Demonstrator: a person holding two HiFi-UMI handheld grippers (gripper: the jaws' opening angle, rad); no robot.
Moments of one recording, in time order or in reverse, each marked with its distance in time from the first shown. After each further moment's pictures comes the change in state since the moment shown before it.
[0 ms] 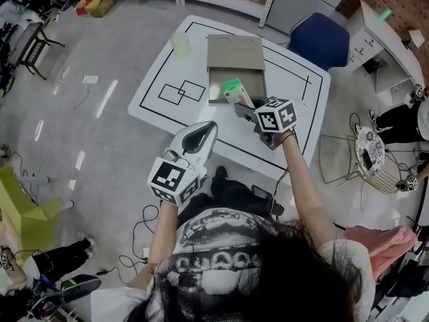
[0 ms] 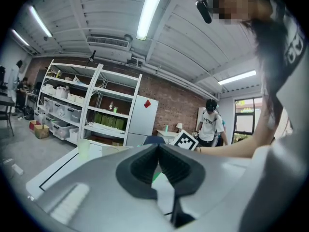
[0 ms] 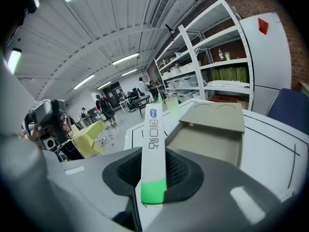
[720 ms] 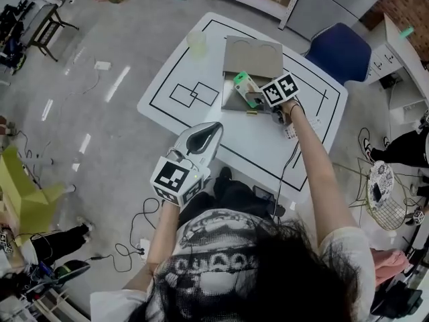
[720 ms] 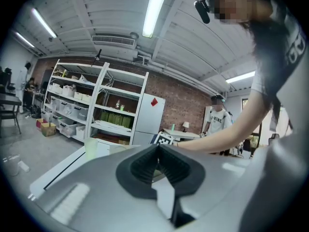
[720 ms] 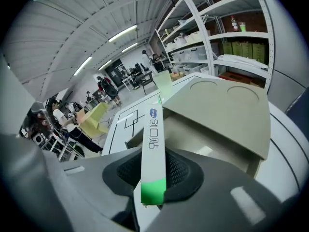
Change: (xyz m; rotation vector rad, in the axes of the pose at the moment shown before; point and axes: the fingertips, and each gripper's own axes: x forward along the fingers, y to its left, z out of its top) left arm 0.025 0.043 -0.001 -0.028 0.024 0.070; right arm 0.089 -0.097 0.005 -0.012 0.325 0.108
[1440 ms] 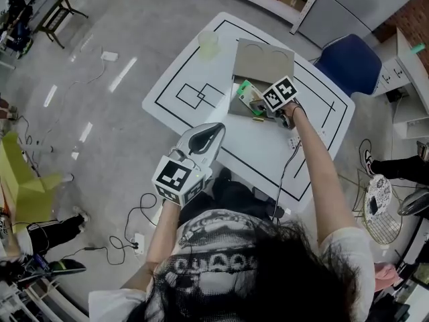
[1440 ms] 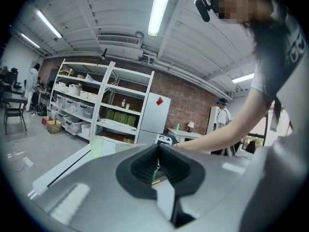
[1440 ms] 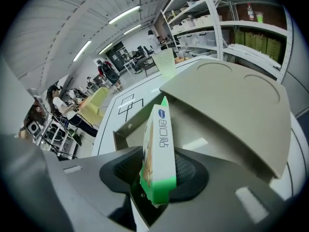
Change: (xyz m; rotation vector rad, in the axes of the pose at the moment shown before) left arm 0.007 0.026 -0.005 -0.028 0.009 0.056; right arm 0.036 -0.015 -0.015 -0.060 0.193 0.018
